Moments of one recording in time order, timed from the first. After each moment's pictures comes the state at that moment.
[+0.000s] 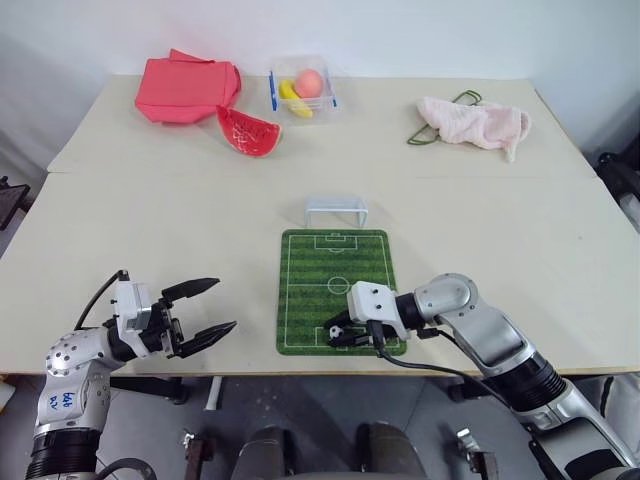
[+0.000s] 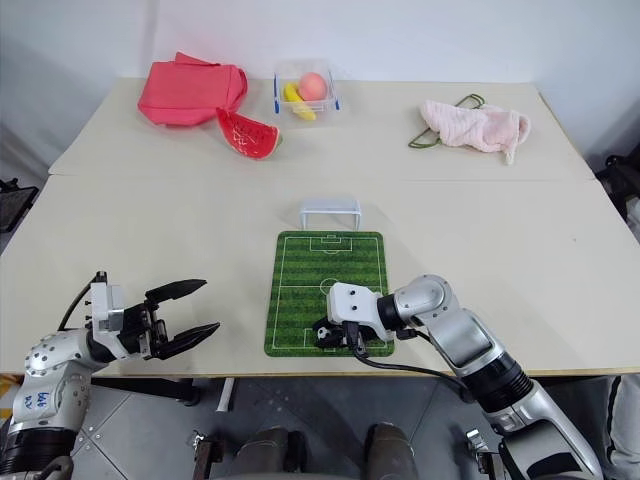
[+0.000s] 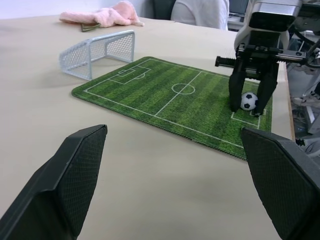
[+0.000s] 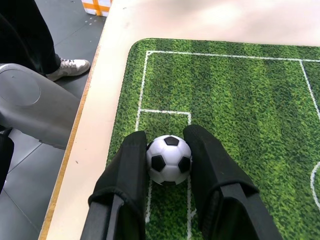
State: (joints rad) left arm -0.07 0.60 0.27 0.15 -0.57 -0.09 -1.23; right arm -0.50 -0.55 0.43 -0.11 0.12 0.33 1.21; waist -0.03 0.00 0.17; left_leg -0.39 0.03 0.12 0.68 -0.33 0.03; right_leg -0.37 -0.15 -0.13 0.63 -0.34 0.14
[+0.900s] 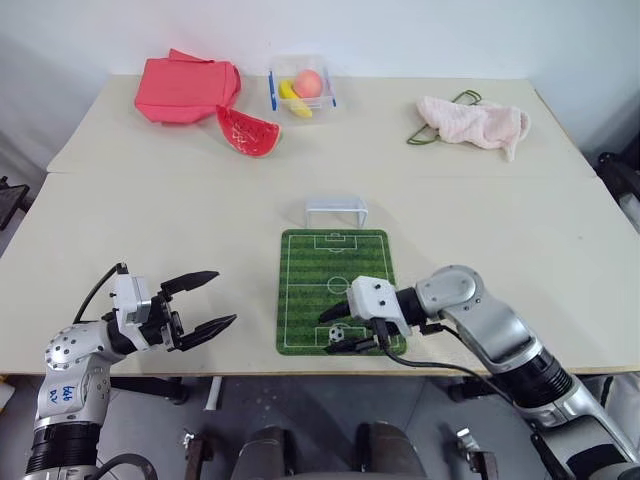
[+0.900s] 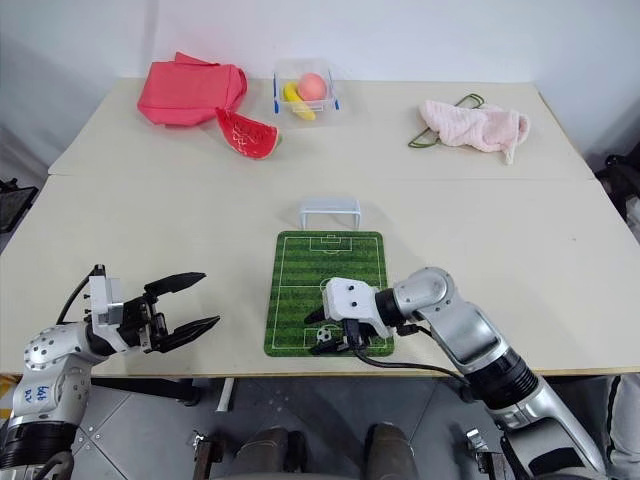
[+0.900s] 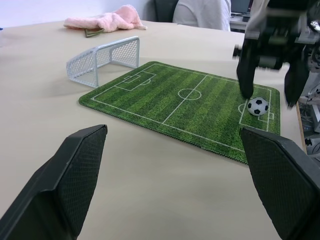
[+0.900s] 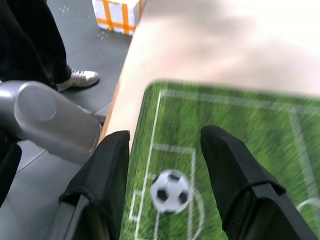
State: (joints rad) left arm -0.09 0.61 0.27 0.15 -0.56 -0.09 -1.23; right arm -0.56 -0.57 0.40 -0.25 0.21 0.40 1.25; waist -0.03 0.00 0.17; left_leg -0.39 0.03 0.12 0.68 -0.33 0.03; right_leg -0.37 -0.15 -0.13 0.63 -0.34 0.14
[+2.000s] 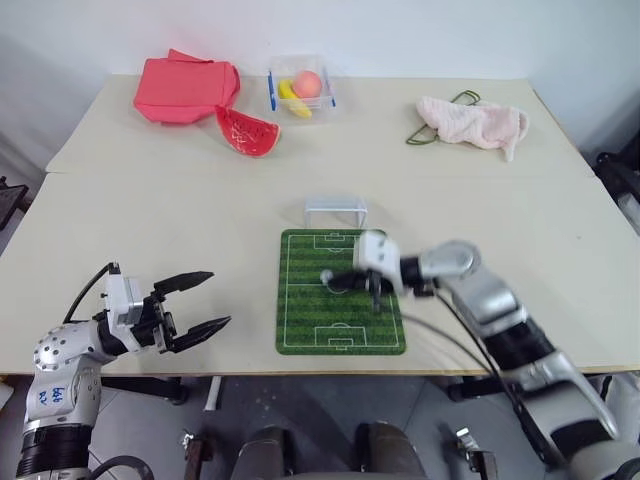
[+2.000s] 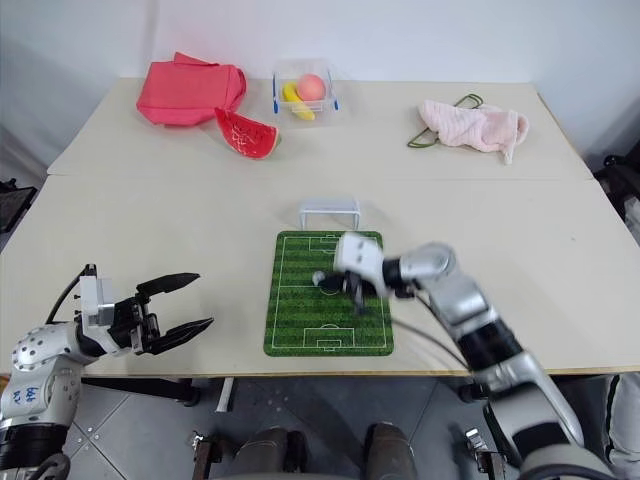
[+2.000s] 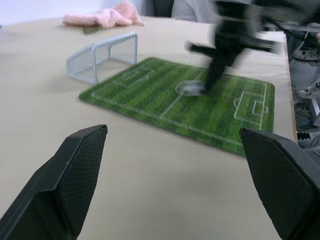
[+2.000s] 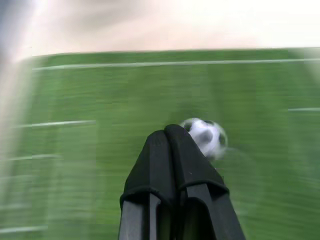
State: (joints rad) left arm -0.12 0.63 0.29 0.14 -0.56 -0.08 -1.24; right arm -0.79 -0.50 0.30 0.24 0.13 0.23 1.04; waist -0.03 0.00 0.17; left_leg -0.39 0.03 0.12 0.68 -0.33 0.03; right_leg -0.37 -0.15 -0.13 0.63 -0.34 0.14
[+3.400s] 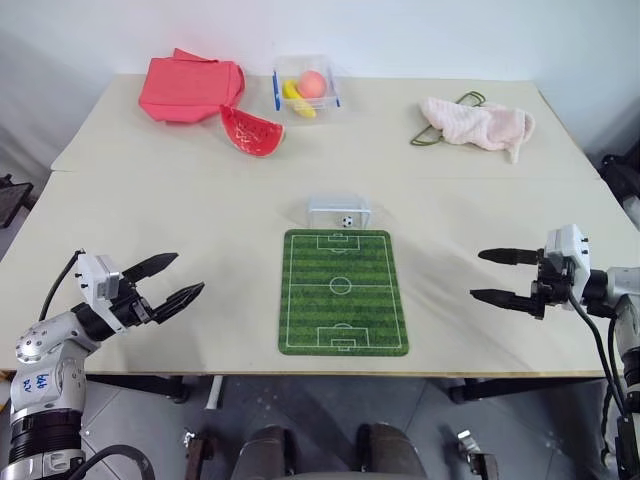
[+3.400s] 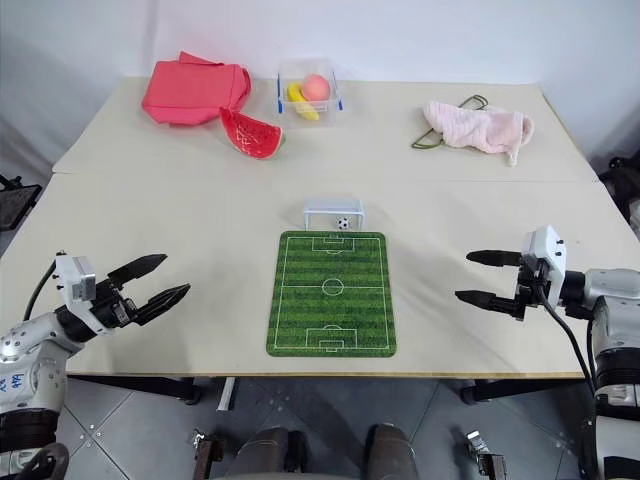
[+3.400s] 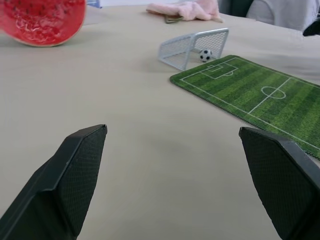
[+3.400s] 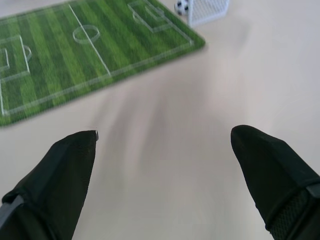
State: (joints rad) left arm -0.15 0.64 0.39 0.27 -0.54 0.03 -1.09; right arm -0.50 -0.86 -0.16 0.67 0.36 -0.05 1.51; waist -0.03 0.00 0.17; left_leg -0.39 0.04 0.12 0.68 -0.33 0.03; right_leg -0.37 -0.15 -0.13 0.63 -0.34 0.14
